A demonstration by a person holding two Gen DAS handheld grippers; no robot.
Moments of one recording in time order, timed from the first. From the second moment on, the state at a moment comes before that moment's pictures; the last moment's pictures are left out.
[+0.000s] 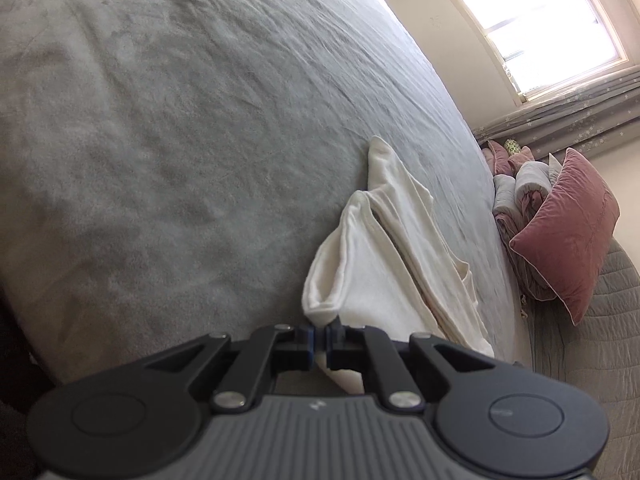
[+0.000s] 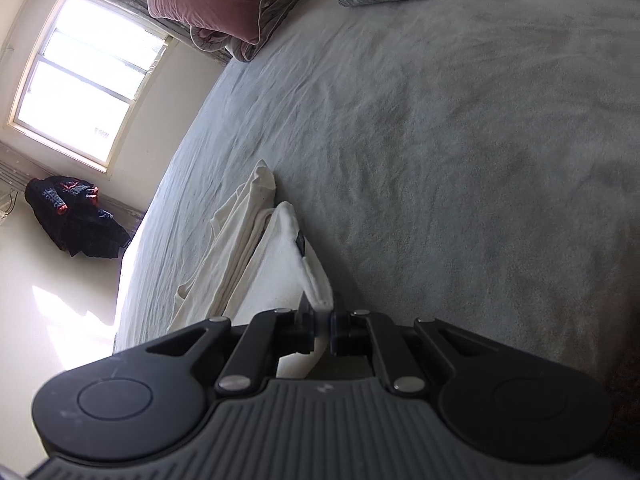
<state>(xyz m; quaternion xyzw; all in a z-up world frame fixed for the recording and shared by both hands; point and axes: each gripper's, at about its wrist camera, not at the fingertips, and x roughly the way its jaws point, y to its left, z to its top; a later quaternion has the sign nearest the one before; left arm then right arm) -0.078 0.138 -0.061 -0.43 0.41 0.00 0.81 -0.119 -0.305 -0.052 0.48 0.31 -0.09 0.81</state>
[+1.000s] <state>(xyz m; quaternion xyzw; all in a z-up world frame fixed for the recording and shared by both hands) -0.089 0.066 -0.084 -0.07 0.22 -0.11 0.97 -0.090 -0.215 -0.063 0.05 0.25 -0.05 0.97</state>
